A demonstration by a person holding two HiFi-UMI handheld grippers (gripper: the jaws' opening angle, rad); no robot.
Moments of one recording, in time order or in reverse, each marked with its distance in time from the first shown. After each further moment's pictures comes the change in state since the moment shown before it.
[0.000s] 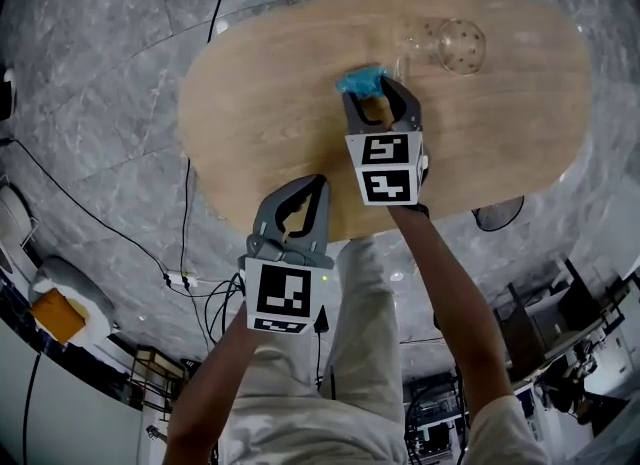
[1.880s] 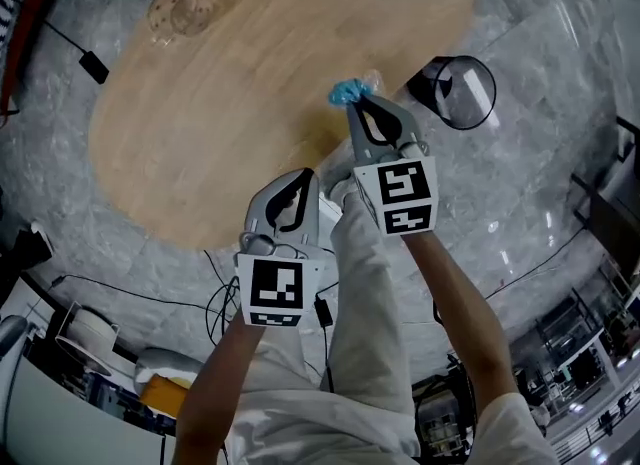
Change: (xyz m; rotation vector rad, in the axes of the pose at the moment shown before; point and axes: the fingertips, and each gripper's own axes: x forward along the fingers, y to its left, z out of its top) left arm 0.047 -0.275 -0.037 0.397 0.095 -0.285; right arm -0.237 -0.157 -0.212 0.439 -0.215 -0.222
